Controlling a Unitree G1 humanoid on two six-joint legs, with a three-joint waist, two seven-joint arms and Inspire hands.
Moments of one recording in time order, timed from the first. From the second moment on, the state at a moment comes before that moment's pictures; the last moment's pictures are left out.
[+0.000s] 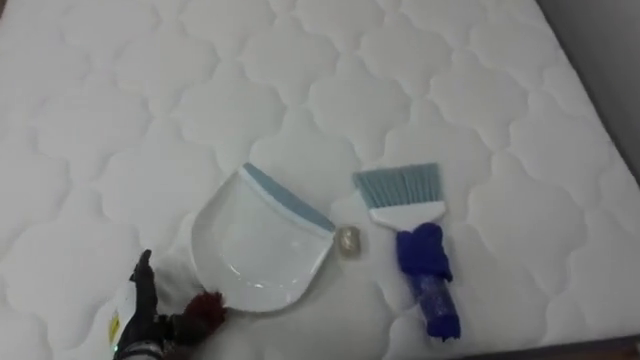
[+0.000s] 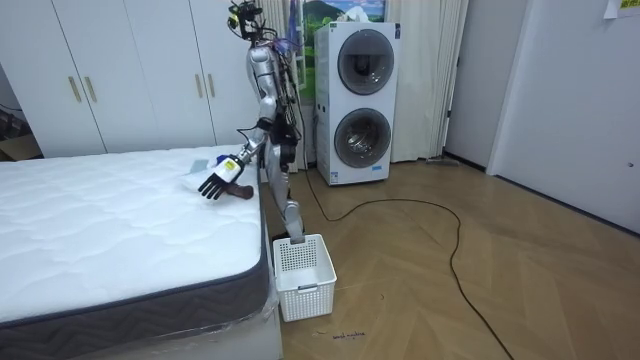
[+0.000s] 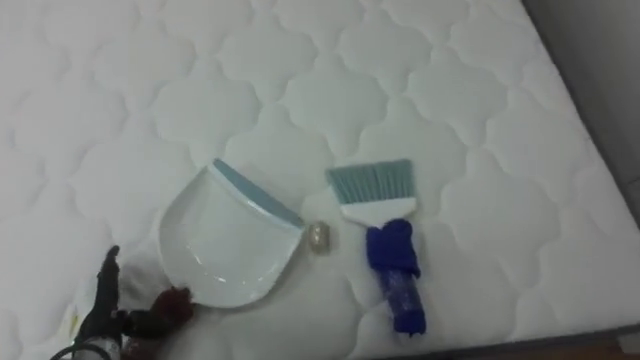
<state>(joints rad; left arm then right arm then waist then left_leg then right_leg) -0.04 0.22 -0.09 0.94 0.23 -0.27 0.47 -0.02 -0.25 0.15 1.31 -0.08 -0.10 -0.09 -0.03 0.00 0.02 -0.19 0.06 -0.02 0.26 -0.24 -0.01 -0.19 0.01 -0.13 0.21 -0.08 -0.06</state>
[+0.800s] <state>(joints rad) -0.14 0.14 -0.17 1.09 0.23 -0.25 0.45 -0.11 -0.26 0.23 1.33 0.00 -0.09 -0.09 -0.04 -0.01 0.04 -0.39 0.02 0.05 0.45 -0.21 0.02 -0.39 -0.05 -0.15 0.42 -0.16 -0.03</state>
